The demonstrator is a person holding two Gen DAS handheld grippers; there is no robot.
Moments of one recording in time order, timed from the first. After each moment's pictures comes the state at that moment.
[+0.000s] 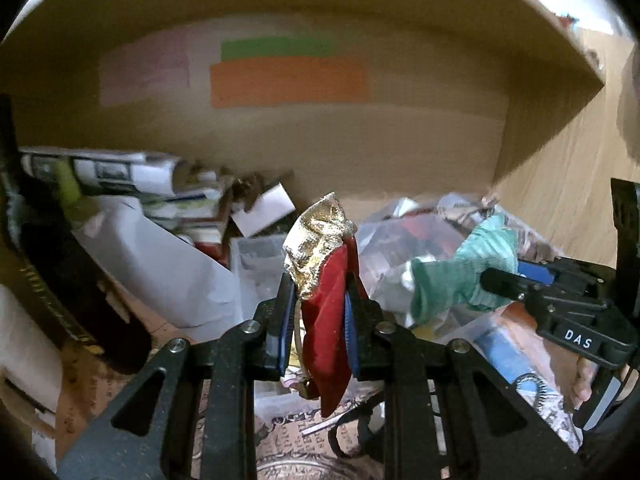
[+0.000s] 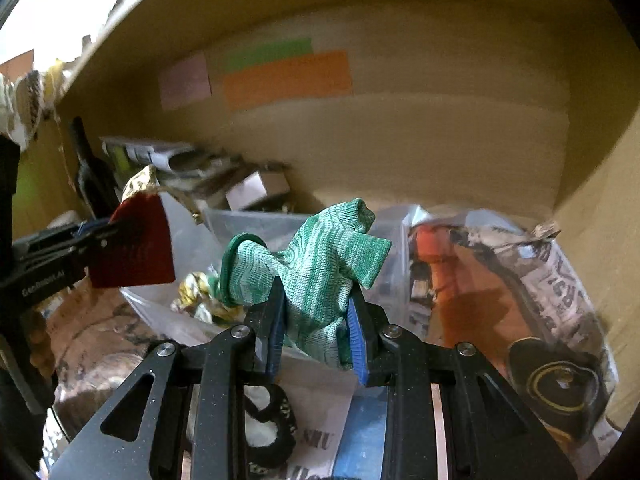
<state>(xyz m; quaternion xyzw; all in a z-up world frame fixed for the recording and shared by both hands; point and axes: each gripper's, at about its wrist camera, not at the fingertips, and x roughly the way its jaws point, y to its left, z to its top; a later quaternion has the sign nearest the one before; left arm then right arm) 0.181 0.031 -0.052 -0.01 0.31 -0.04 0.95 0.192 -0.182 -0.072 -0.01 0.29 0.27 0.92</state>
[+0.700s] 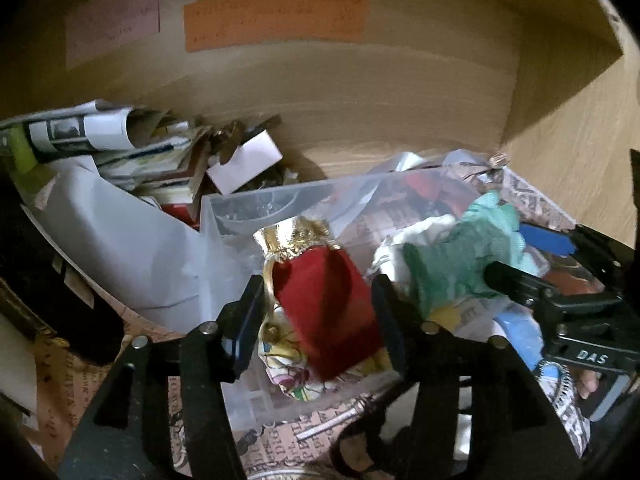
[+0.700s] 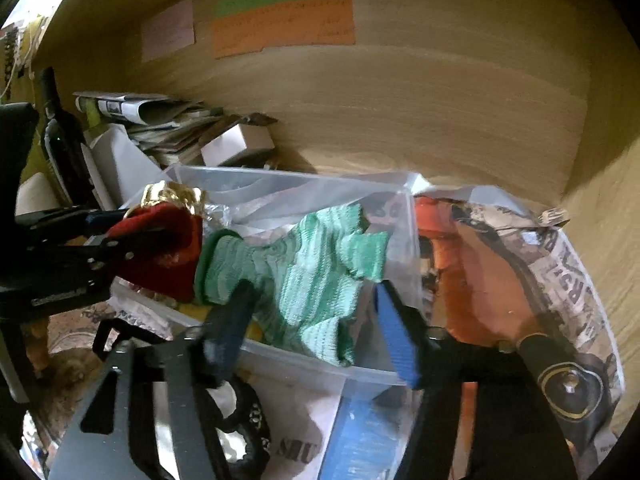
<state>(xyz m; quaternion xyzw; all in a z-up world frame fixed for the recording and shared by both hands) 0.200 0.024 -0.085 0.00 0.36 -0.05 0.93 0.203 -0.166 -0.091 -0.06 0.31 0.23 0.92</state>
